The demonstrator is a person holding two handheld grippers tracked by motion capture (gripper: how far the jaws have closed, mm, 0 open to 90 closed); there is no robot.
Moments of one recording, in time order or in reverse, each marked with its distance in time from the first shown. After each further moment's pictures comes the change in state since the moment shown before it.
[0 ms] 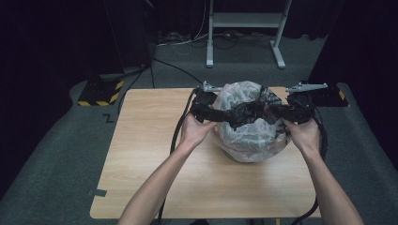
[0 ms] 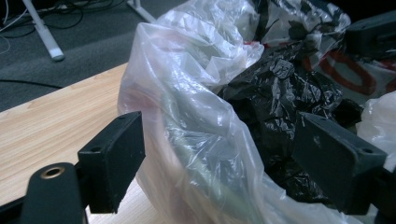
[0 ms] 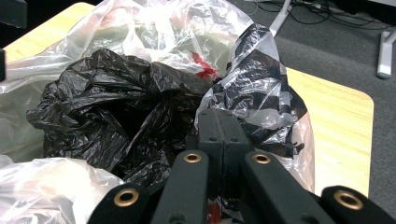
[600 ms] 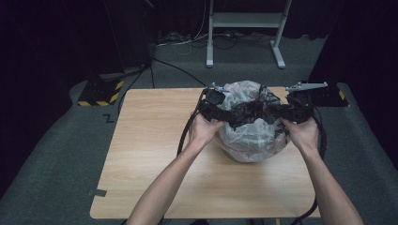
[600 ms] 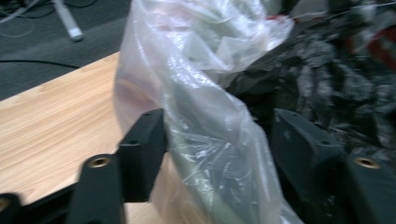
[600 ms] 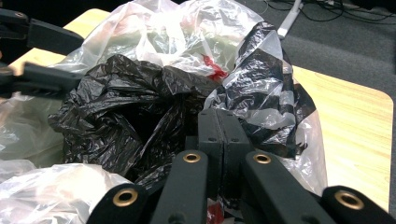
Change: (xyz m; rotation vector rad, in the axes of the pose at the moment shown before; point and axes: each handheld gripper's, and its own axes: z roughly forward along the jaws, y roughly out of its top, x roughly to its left) left arm -0.007 0.004 0.028 0.096 0.105 0.008; right arm 0.001 0.003 0.001 0.000 0.045 0.028
